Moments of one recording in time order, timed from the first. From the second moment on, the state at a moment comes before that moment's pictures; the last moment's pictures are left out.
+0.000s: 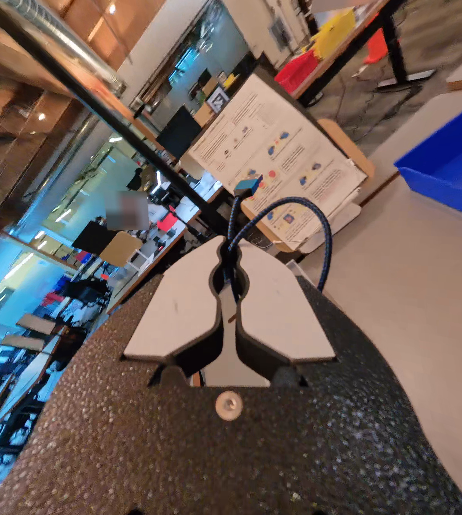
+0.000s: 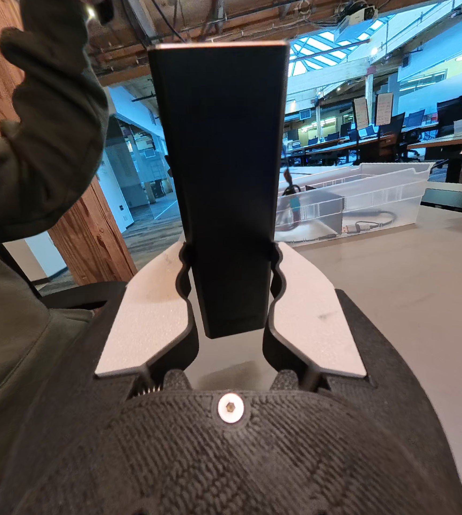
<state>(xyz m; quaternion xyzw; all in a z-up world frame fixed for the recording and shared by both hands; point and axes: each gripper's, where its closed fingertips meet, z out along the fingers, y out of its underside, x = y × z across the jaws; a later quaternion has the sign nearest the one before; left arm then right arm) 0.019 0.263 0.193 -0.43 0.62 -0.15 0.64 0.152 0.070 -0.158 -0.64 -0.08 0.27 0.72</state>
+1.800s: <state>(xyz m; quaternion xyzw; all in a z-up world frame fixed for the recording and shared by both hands) 0.097 0.207 0.164 -0.38 0.70 -0.14 0.59 0.164 0.055 -0.150 -0.61 -0.08 0.26 0.75</state>
